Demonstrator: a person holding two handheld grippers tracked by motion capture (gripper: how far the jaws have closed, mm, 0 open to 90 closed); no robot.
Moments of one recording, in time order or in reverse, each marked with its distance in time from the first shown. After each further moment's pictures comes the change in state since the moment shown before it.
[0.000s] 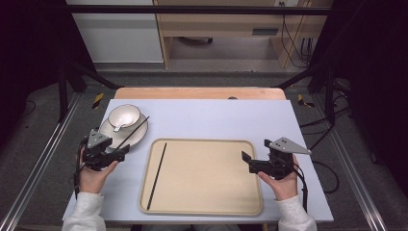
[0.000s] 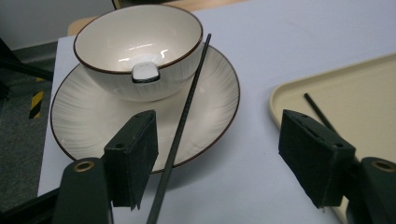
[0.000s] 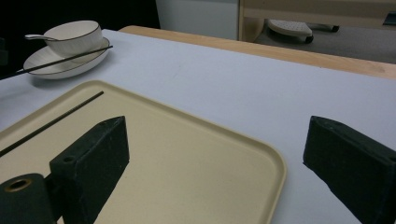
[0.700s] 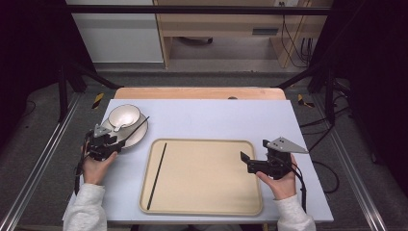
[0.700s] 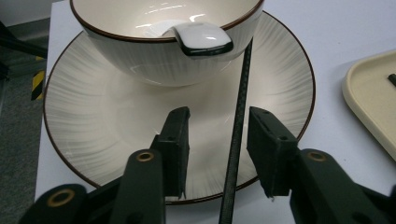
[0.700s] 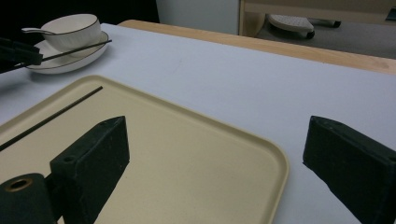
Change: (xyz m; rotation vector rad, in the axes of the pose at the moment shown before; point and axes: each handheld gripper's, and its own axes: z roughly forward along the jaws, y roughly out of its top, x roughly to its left) left arm 0.032 -0.008 0.049 0.093 0.009 0.000; right arm 0.002 -0.001 0.004 0.023 0.000 -0.003
